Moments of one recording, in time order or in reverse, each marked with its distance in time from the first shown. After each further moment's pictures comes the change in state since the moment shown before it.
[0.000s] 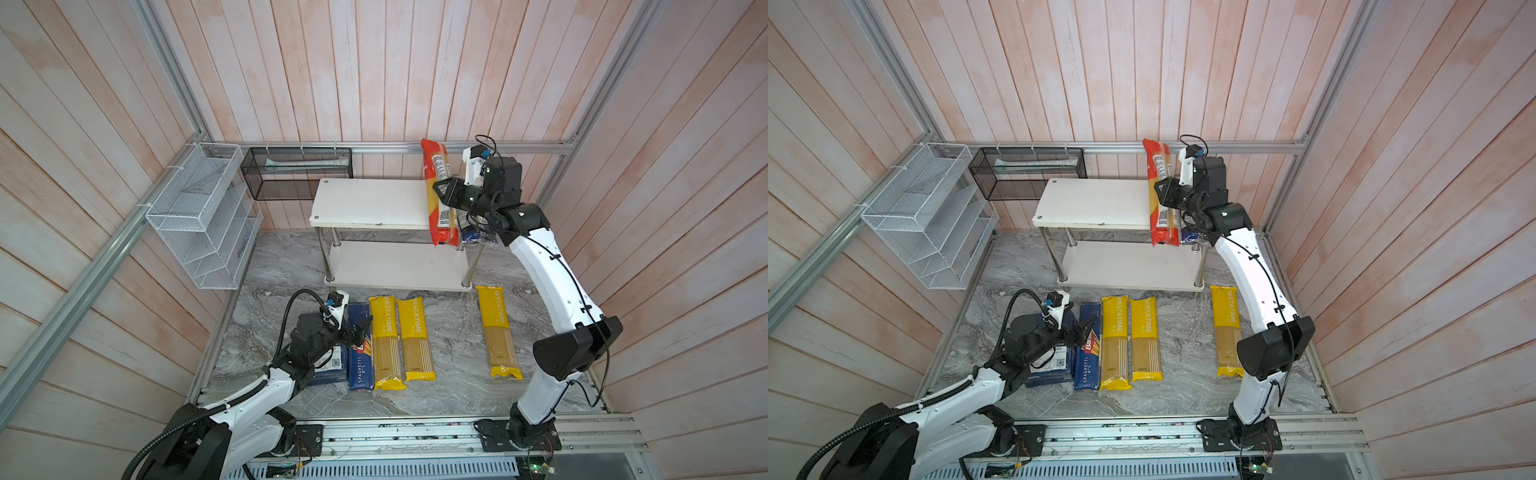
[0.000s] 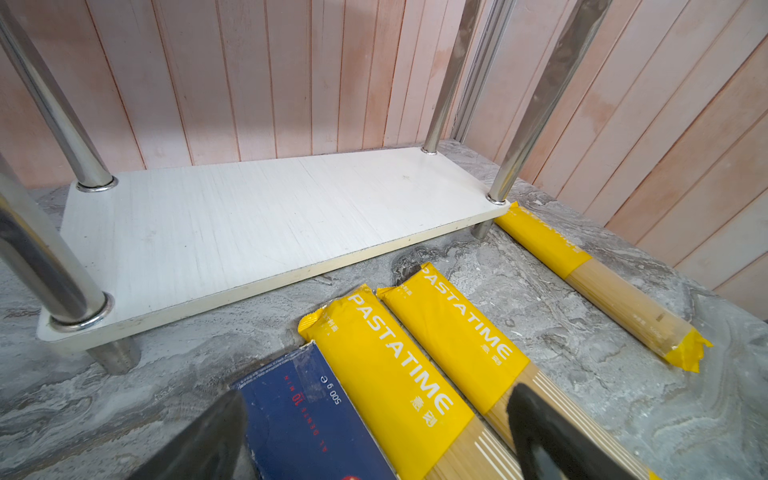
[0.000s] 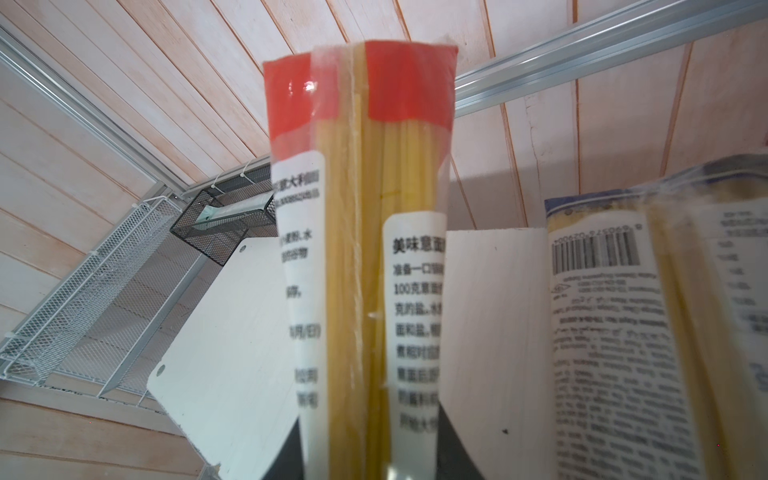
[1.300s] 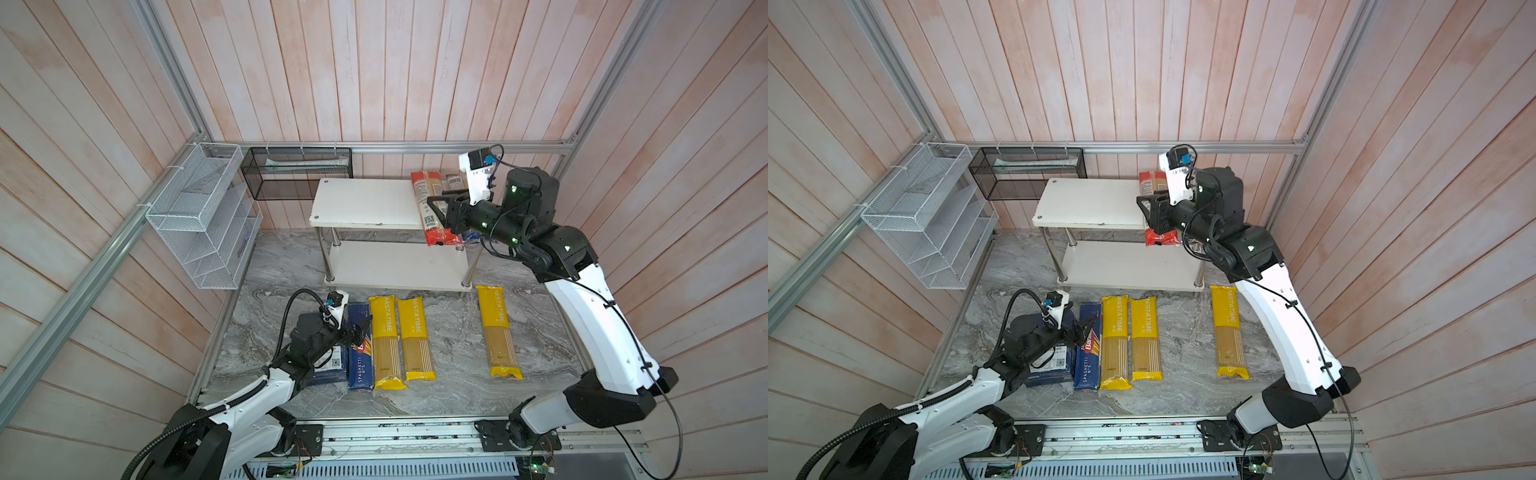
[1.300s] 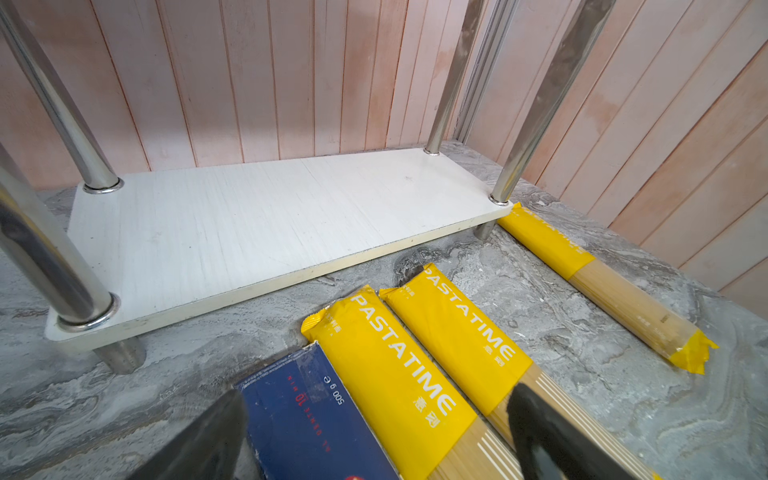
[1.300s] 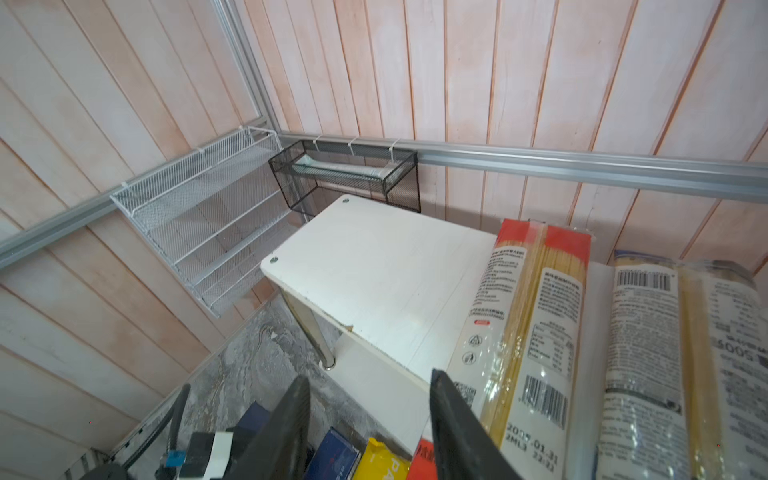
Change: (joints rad) left arm 0.000 -0.005 0.000 -0.004 -0.008 0.003; right arm 0.250 -0.322 -0.103 -0.172 0.083 -0.314
